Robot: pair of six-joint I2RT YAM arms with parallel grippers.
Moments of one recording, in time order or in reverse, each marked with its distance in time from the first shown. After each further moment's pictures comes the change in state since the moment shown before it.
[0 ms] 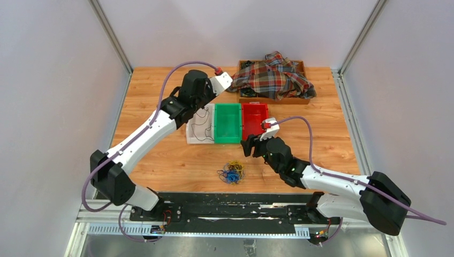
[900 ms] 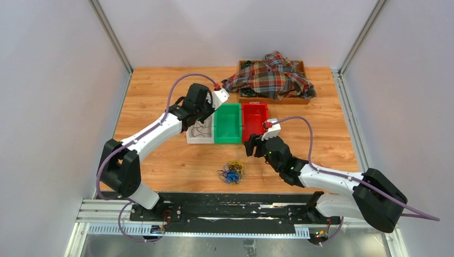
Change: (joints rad) left arm 0.074 0.101 -0.178 0.063 0.137 -0.063; right arm -0.050 0.042 -0.021 0.004 -0.005 0.038
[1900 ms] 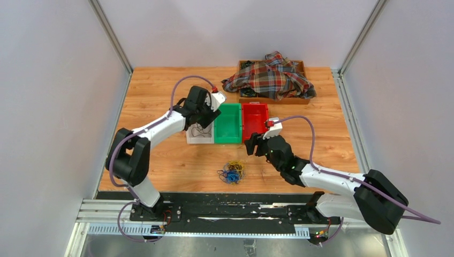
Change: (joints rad) left arm 0.056 0.143 -0.076 0.115 0.056 -0.031; right arm -0.023 -0.005 0.000 0.000 -0.026 0.014
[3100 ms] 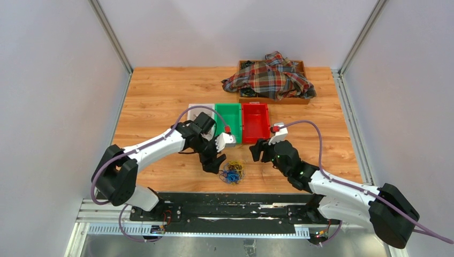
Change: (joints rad) left arm -0.186 -0.220 -0.168 -0.440 0.603 0.027; right arm -0.006 -0.170 -0.068 -0.136 -0.036 -0.001
